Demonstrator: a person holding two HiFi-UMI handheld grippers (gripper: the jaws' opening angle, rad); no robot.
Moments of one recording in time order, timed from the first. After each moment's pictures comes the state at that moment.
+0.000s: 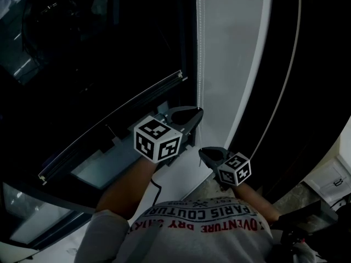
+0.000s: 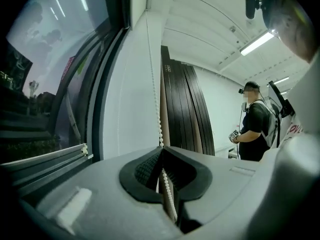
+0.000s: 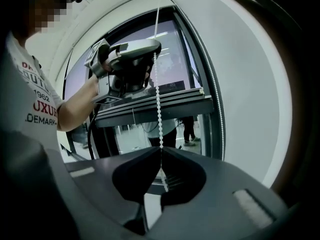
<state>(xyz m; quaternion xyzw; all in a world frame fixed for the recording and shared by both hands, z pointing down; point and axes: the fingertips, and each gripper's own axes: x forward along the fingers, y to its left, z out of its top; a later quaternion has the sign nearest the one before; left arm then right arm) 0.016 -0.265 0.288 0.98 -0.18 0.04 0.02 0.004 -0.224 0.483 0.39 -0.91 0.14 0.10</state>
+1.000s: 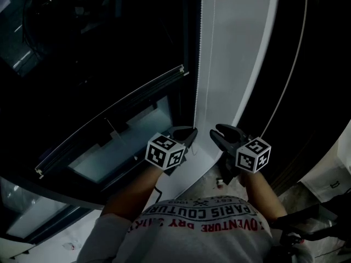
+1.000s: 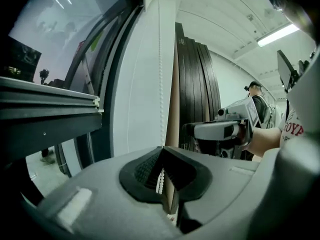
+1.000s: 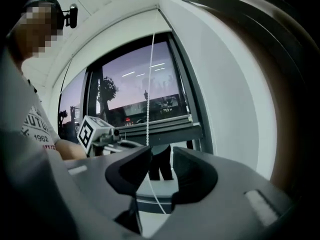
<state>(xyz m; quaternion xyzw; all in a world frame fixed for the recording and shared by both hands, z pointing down) 0.004 -0.271 0.422 0.96 -0.23 0.11 0.09 0.055 -0.244 0.396 0.43 -0.90 0.11 0.01</state>
